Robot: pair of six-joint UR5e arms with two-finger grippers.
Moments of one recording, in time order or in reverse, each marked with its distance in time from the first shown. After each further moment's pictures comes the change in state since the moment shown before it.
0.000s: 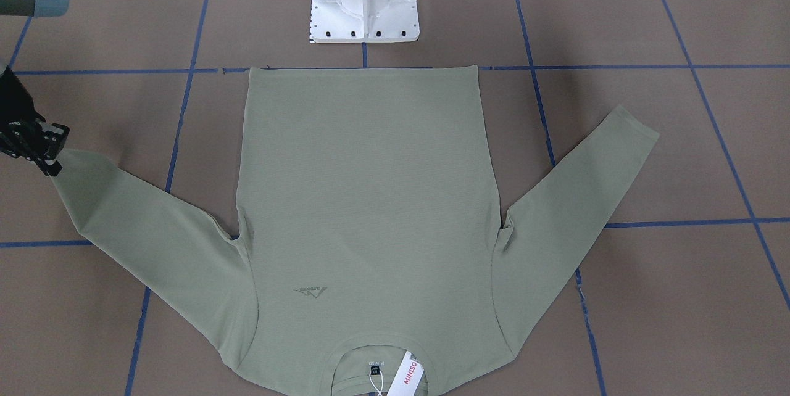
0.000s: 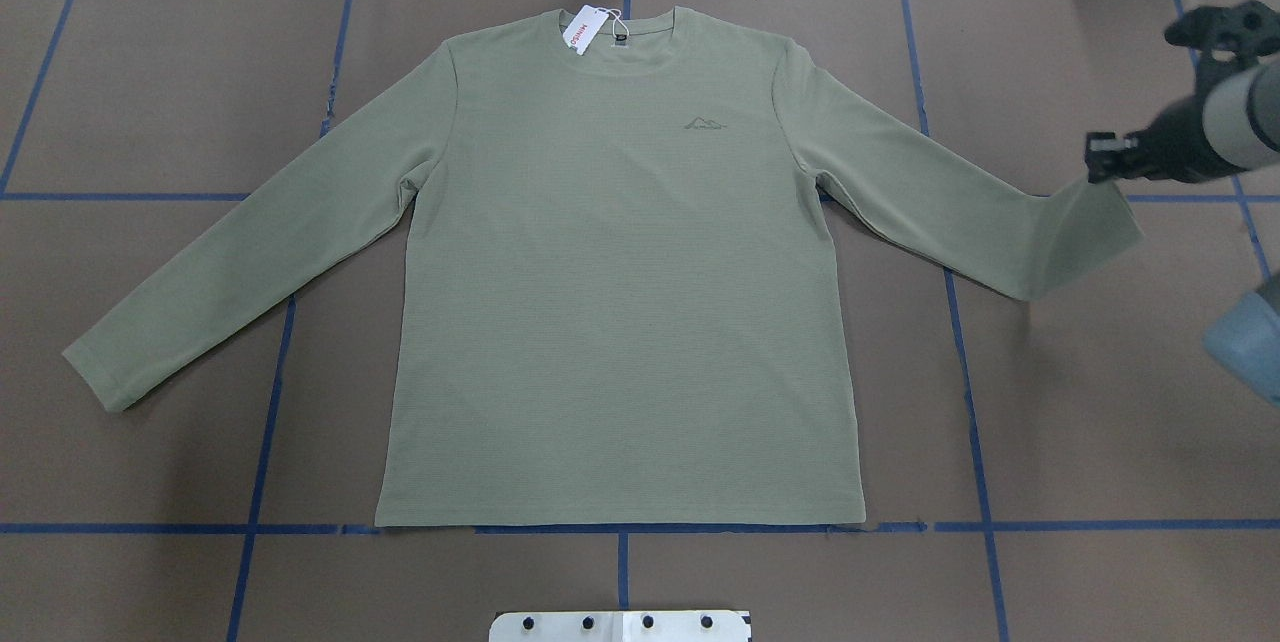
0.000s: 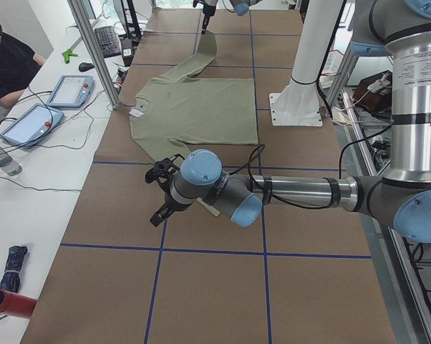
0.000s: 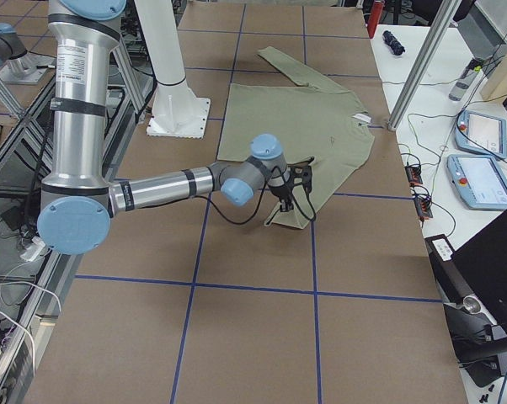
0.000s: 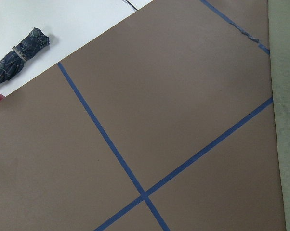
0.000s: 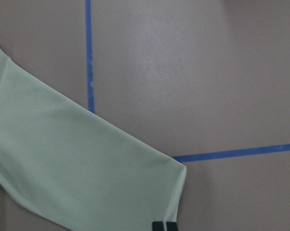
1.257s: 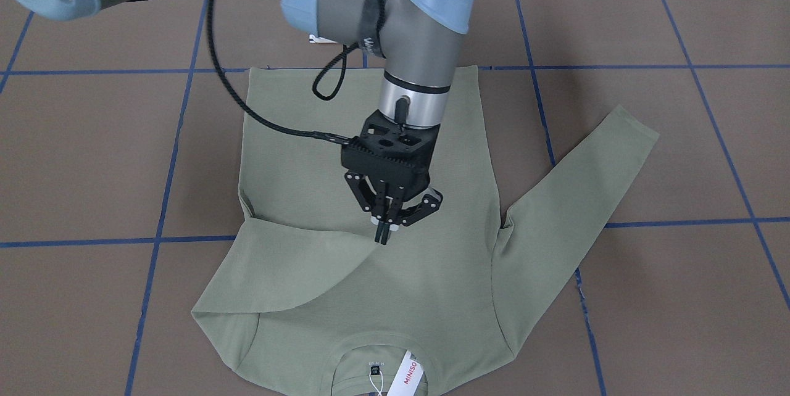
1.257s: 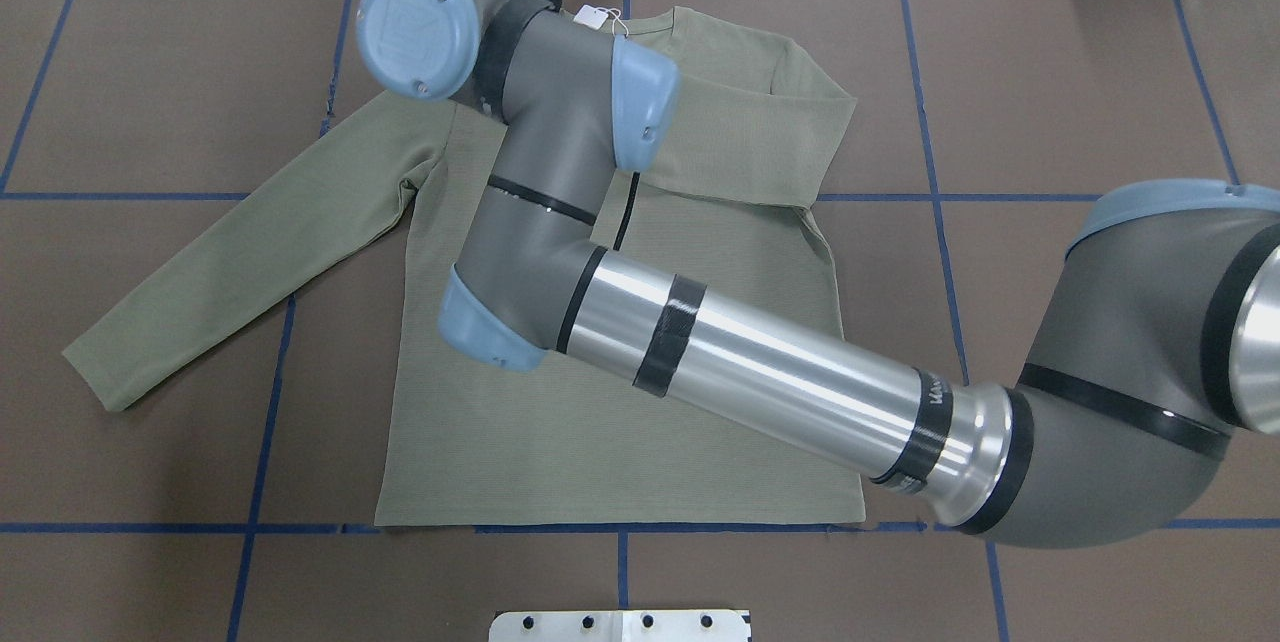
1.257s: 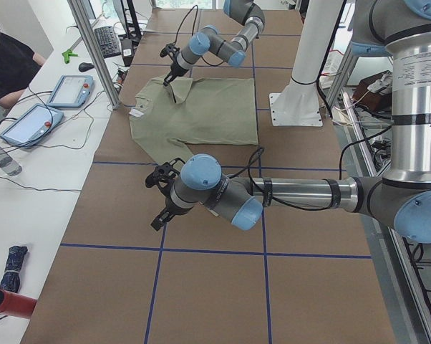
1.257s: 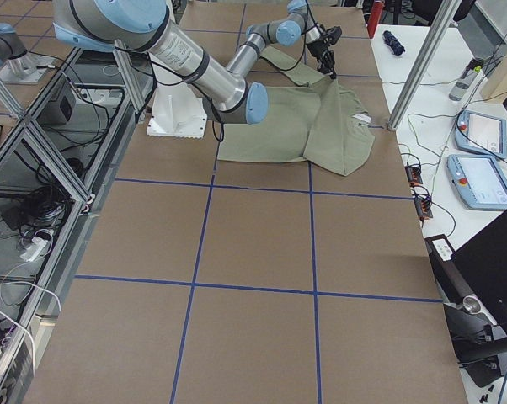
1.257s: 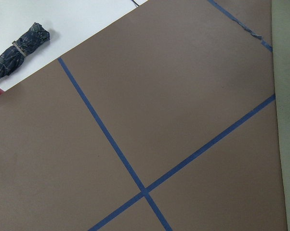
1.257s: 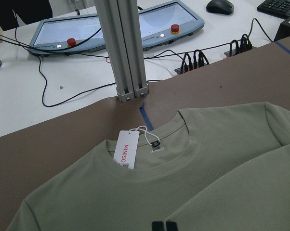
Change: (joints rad) left arm 0.000 0.002 0.017 -0.001 -0.004 0.003; right arm -0.466 1.114 -0.879 -0.152 -0.710 0.621
